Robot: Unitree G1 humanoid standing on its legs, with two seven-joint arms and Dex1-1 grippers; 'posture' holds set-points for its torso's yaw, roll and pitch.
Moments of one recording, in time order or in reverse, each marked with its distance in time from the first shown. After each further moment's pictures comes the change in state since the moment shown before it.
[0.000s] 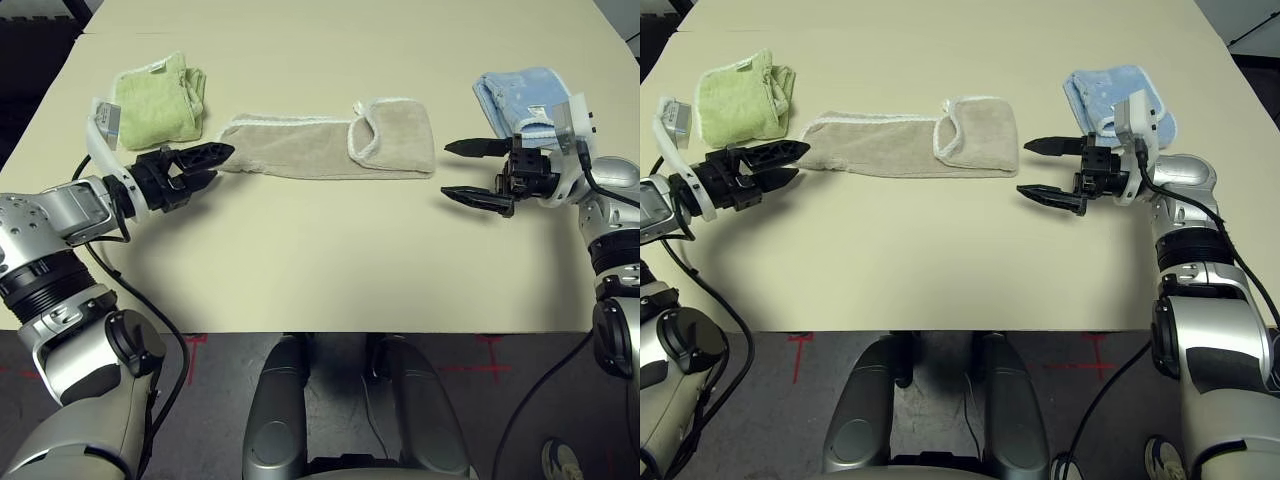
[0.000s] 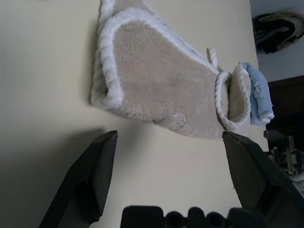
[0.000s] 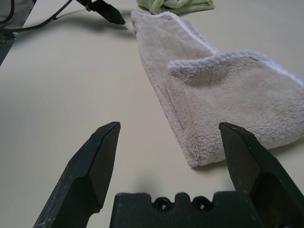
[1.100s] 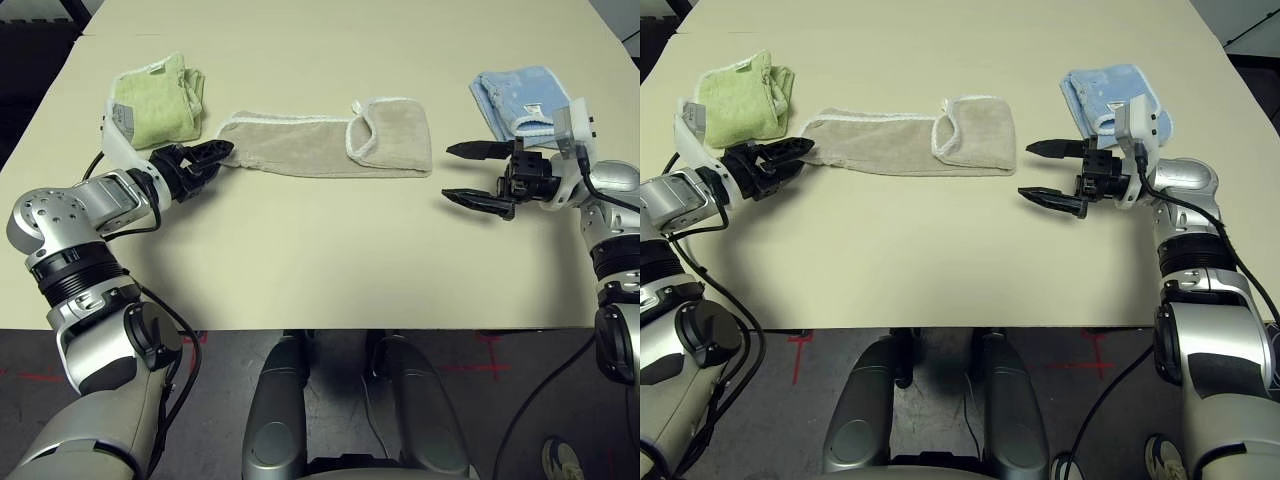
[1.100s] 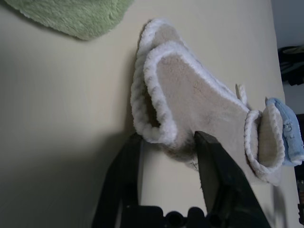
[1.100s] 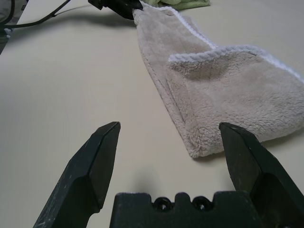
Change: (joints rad) left arm -0.067 -0.063 -0.048 0.135 0.076 -0.252 0.117; right arm 0.032 -0.006 0.000 -0.039 0.000 0.003 -0.025
